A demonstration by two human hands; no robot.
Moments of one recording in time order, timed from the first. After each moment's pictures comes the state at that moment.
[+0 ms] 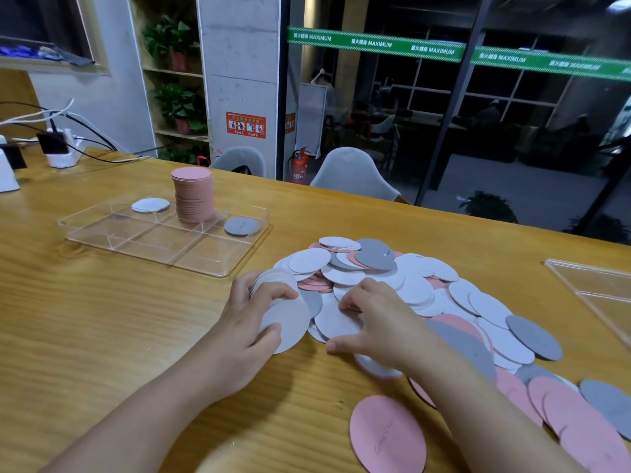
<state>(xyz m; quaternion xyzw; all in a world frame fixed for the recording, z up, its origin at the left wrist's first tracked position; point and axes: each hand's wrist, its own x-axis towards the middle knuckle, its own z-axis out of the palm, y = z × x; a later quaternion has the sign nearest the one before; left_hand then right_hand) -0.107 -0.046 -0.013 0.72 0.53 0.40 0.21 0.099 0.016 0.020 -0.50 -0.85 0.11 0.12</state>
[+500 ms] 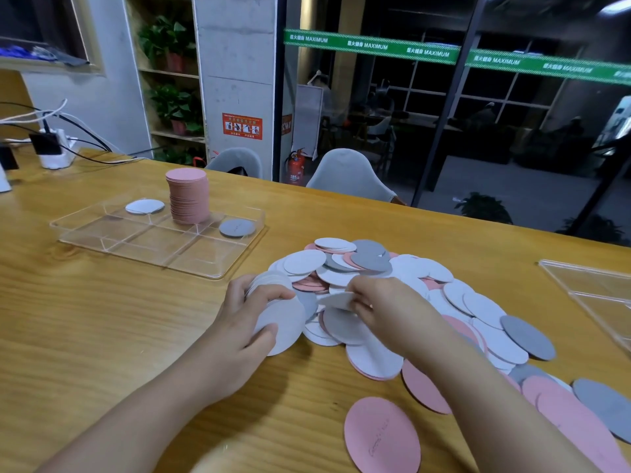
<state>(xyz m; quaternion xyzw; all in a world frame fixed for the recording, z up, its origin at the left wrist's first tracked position) -0.104 -0.046 -0.013 0.71 0.53 0.40 0.22 0.107 0.015 0.041 -0.48 -0.87 0.02 0.13</state>
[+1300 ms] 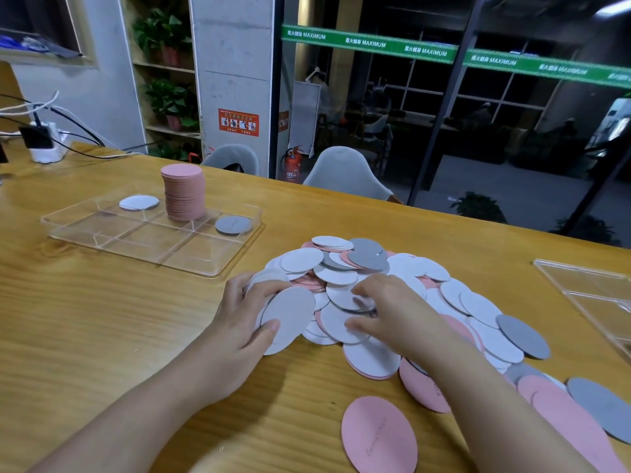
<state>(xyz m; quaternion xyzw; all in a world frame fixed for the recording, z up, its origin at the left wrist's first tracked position) -0.103 -0.047 -0.011 0.73 0.52 0.39 0.21 0.118 0.024 0.031 -0.52 -0.84 0.07 0.12</state>
